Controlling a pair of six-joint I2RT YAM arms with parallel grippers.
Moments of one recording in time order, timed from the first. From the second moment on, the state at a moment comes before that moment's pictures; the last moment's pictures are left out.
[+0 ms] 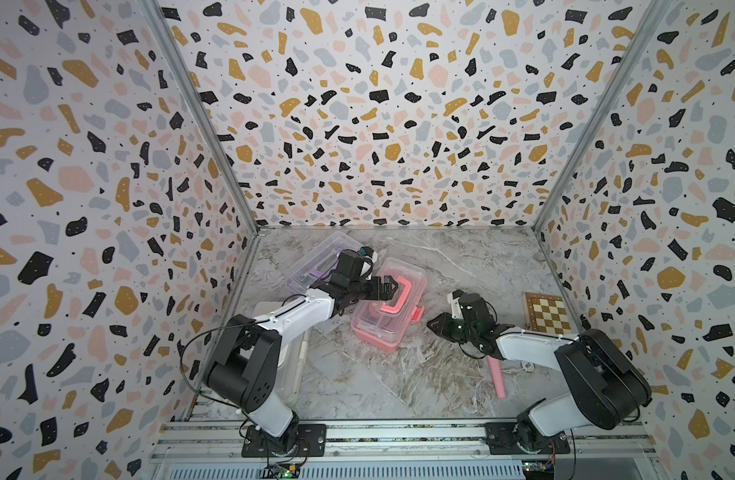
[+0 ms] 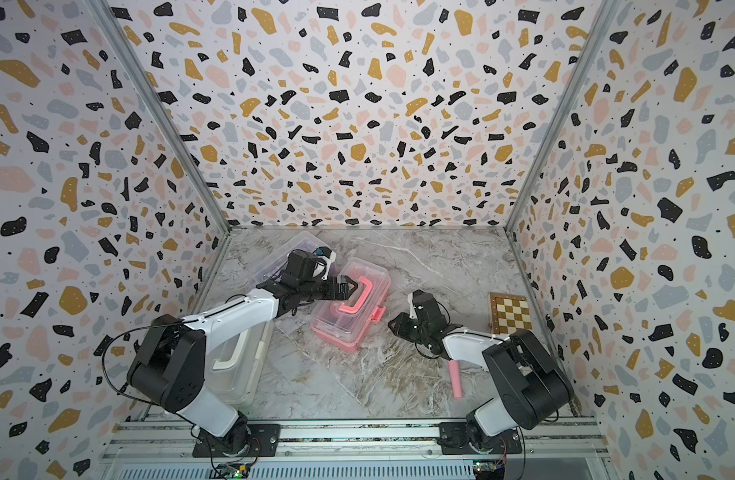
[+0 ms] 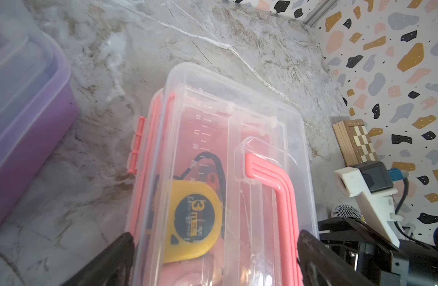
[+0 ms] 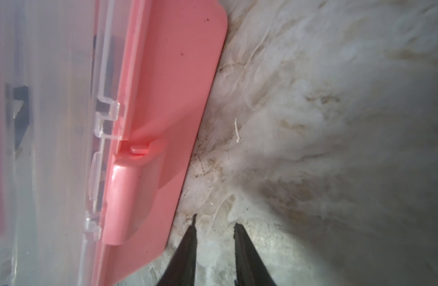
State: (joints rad) left arm -0.48 1.61 1.04 -0.13 0.30 -0.39; right arm 0.52 1.50 0.55 0.21 -0.33 0.80
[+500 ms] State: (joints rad) left arm -0.48 1.61 1.04 -0.13 0.30 -0.38; right arm 0.52 1.54 0.61 0.31 -0.38 0.81
